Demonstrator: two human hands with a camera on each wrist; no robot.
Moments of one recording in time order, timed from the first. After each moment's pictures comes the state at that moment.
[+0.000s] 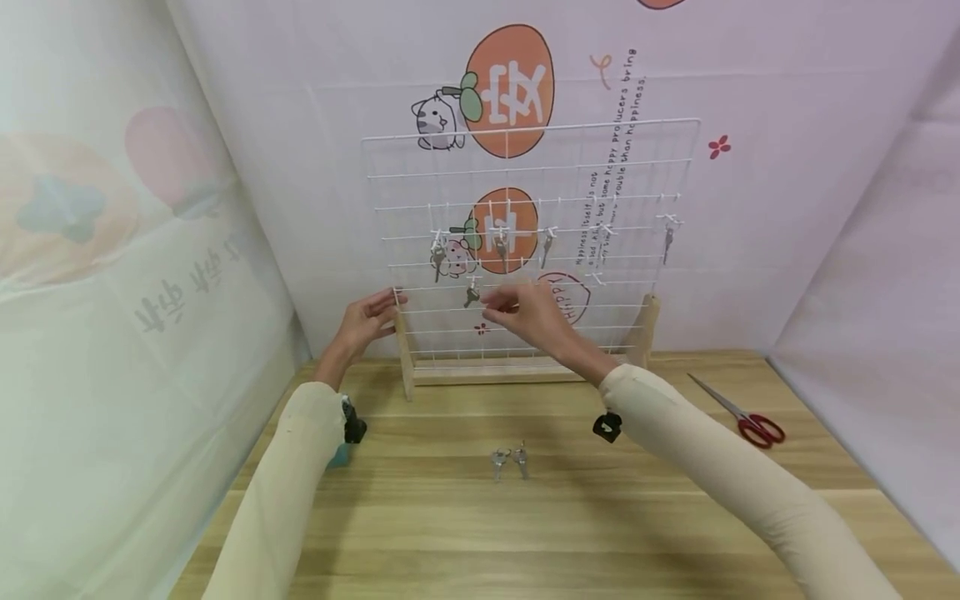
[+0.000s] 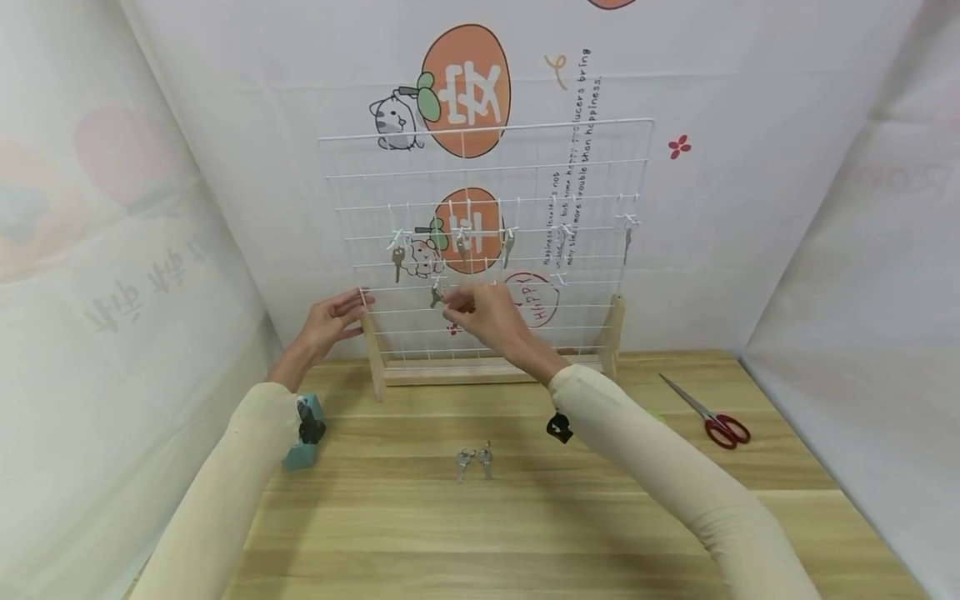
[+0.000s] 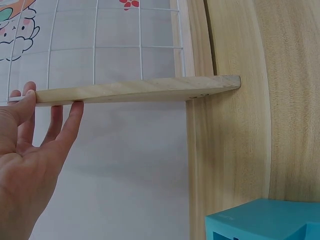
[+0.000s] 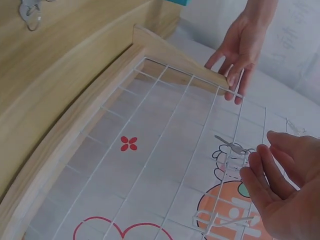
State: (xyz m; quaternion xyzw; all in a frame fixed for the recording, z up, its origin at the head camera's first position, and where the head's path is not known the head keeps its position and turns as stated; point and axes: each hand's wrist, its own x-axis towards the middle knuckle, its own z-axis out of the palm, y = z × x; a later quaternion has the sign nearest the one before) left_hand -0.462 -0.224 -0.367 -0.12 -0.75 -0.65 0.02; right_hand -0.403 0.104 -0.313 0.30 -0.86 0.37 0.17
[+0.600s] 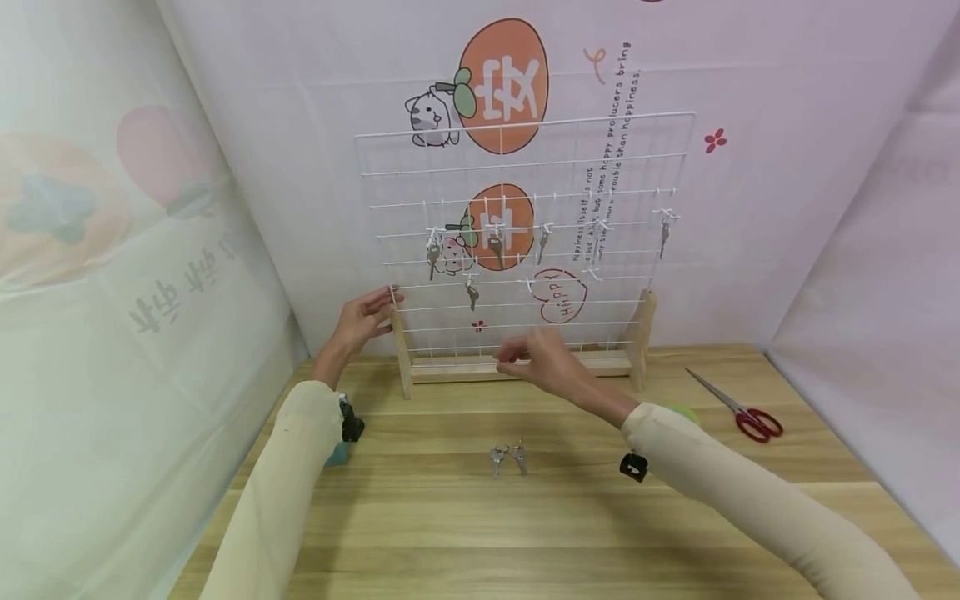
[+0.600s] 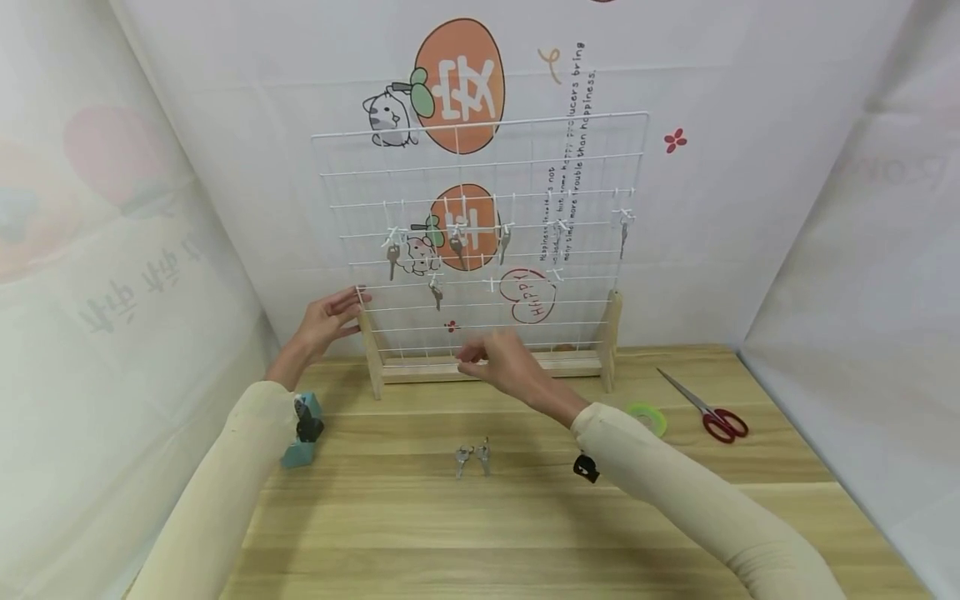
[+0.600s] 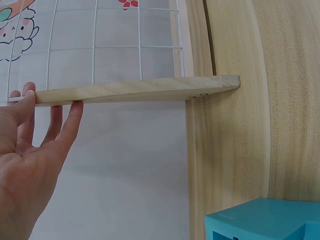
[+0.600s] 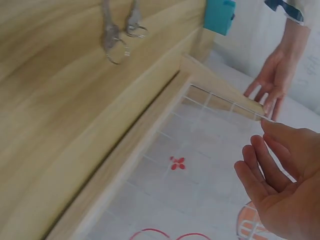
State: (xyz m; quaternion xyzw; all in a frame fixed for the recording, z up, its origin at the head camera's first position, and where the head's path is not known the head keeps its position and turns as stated) left_hand -0.465 -0.224 -0.369 -0.12 -0.75 -0.65 0.02; right_hand -0.376 0.131 -0.371 0.36 -0.87 0.31 0.12
